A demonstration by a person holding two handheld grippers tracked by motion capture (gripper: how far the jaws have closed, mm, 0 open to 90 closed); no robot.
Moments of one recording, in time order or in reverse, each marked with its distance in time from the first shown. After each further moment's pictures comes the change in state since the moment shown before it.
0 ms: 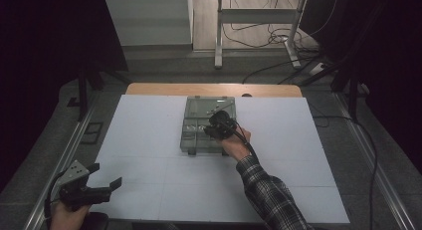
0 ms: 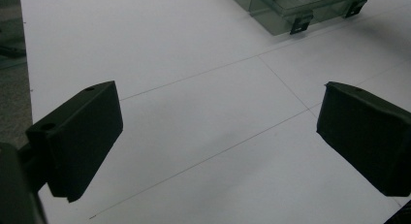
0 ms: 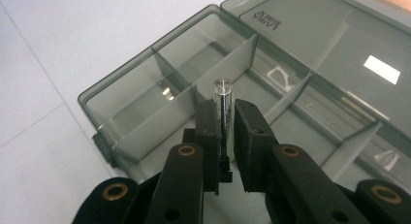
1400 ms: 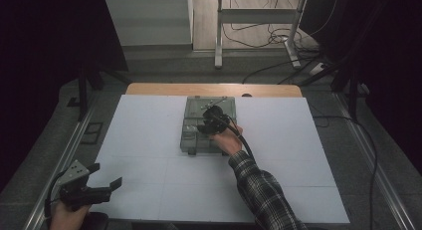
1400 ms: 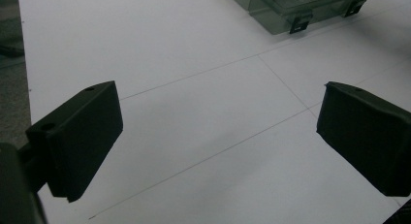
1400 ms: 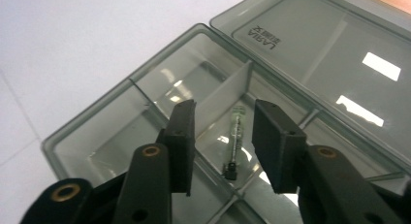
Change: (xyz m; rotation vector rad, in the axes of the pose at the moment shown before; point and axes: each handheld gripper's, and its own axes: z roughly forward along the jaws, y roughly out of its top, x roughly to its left) left arm 0.000 0.000 0.000 0.003 -0.002 0.003; right arm -0.005 0.016 0.027 0.004 0.009 0.035
